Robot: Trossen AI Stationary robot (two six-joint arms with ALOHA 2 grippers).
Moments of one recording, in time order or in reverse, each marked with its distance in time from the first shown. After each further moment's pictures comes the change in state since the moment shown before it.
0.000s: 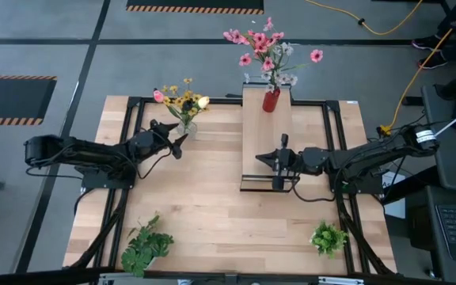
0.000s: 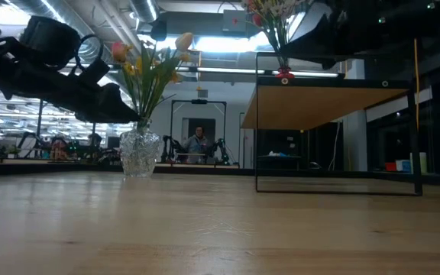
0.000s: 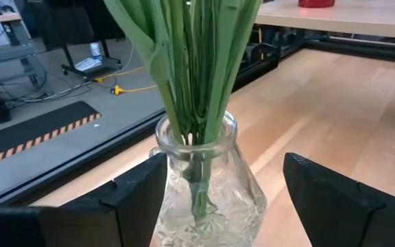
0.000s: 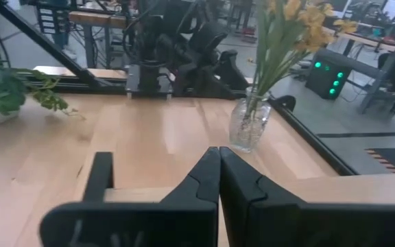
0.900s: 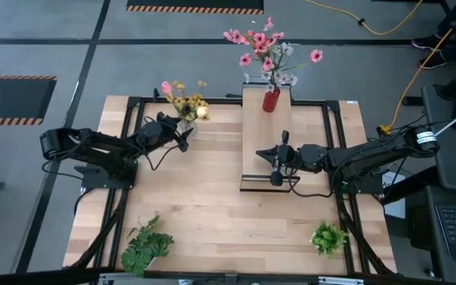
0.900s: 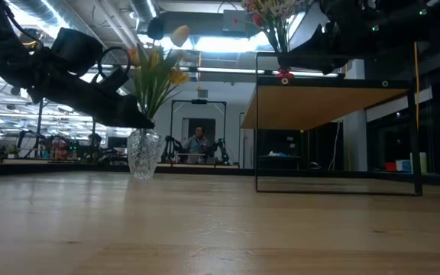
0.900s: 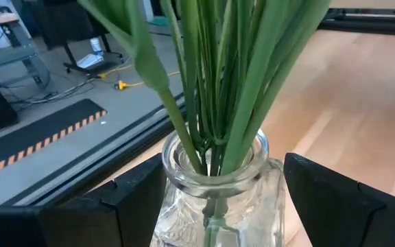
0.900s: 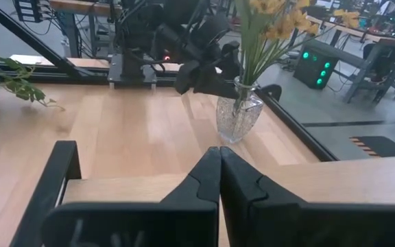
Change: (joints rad) left arm 0.150 0.245 0.108 0.101 0.142 0.095; right arm -0.051 -0.001 0.000 -0.037 -0.001 -0.003
